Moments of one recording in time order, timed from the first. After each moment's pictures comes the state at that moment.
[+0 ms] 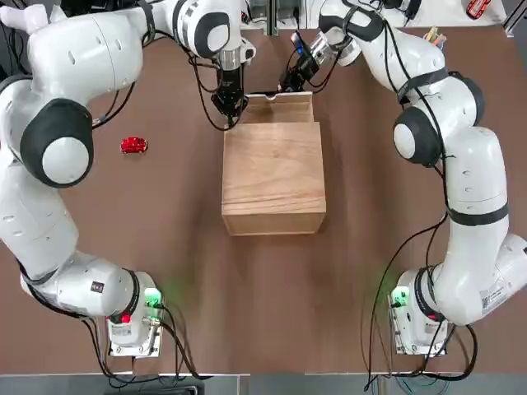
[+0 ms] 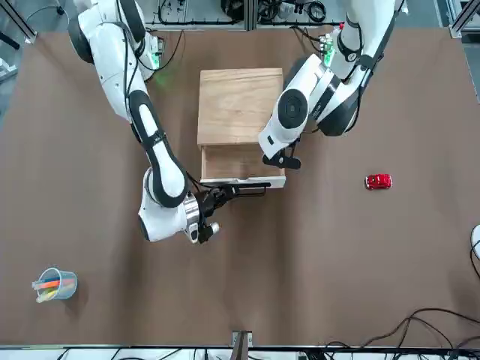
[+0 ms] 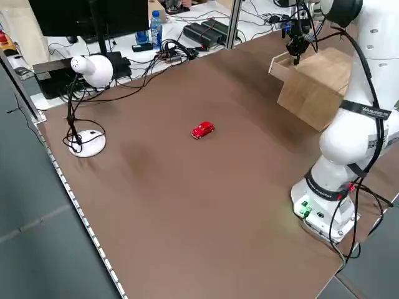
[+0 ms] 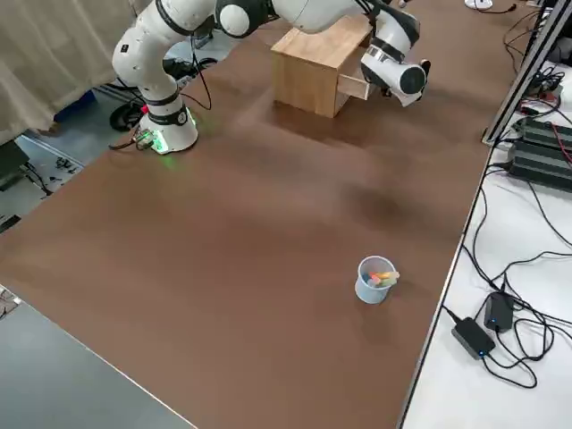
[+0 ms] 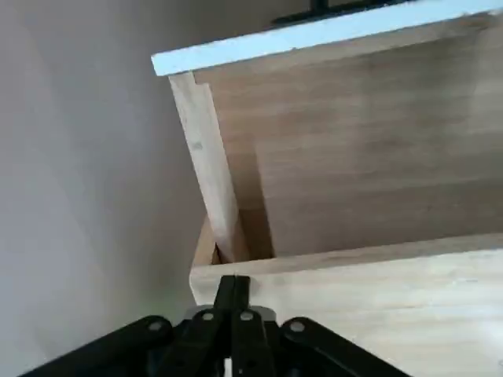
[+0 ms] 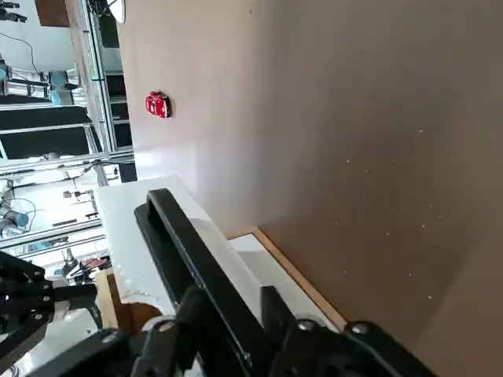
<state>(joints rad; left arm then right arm) -0.22 0.40 -0.52 -1.68 0.03 1.74 -0.58 0.43 0.91 -0.02 -1.24 1.12 1.82 -0.40</state>
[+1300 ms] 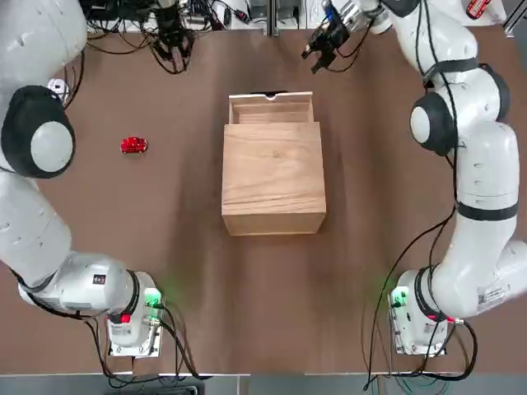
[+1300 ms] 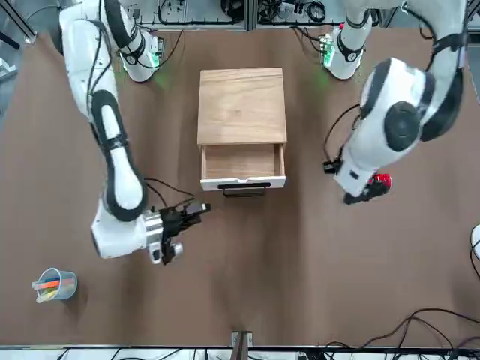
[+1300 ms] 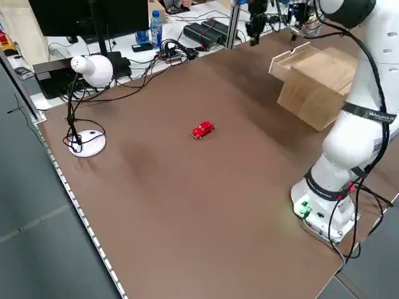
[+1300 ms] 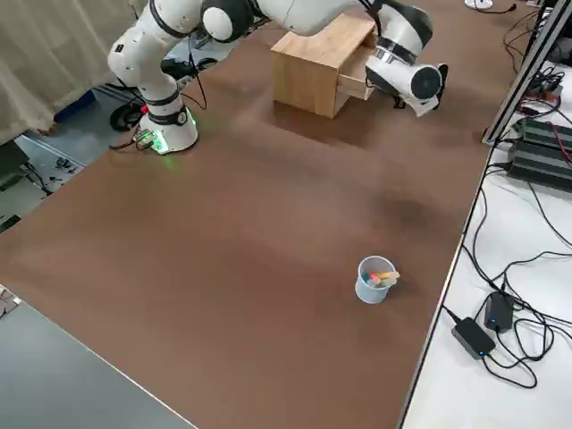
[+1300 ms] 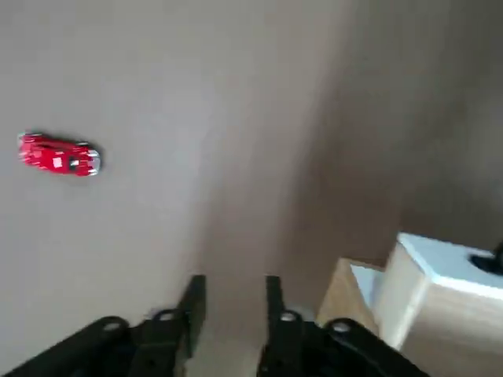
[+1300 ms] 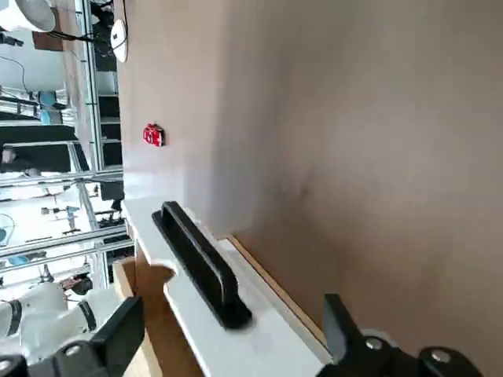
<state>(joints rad) -0.07 0.27 -0.26 -1.60 0.03 1.67 -0.61 0.25 0.87 -0.07 -1.12 1.01 1.64 -0.40</state>
